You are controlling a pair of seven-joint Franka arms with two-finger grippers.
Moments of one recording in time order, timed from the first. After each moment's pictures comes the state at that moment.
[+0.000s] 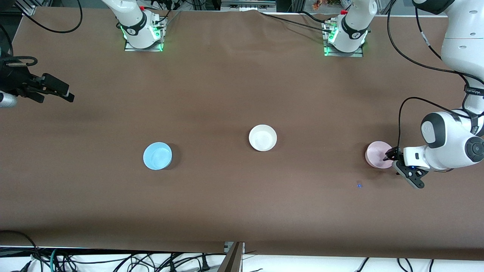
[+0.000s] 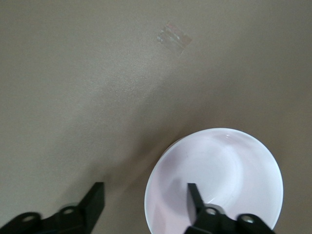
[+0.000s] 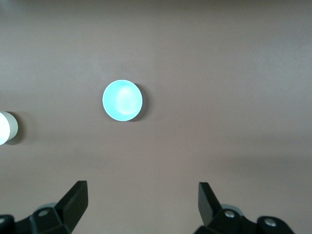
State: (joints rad) left arm 0.34 0.71 -0.17 -1.62 0.04 2.24 0.98; right arm -0.08 0.05 0.07 -1.56 0.12 1.62 0.01
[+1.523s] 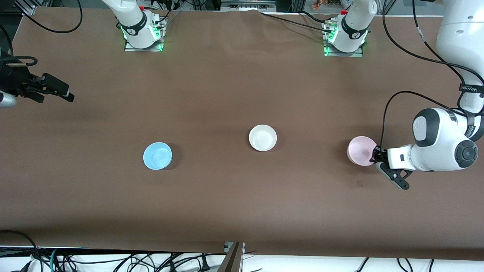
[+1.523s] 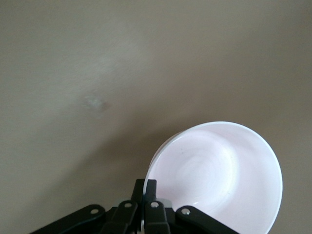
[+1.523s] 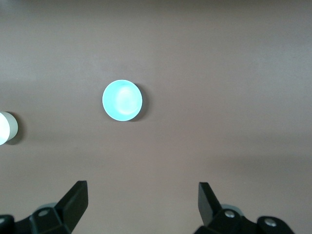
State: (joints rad) left arm 0.31 0.65 -0.37 -1.52 0.03 1.94 0.57; right arm -0.08 0.05 0.07 -1.56 0.12 1.62 0.01
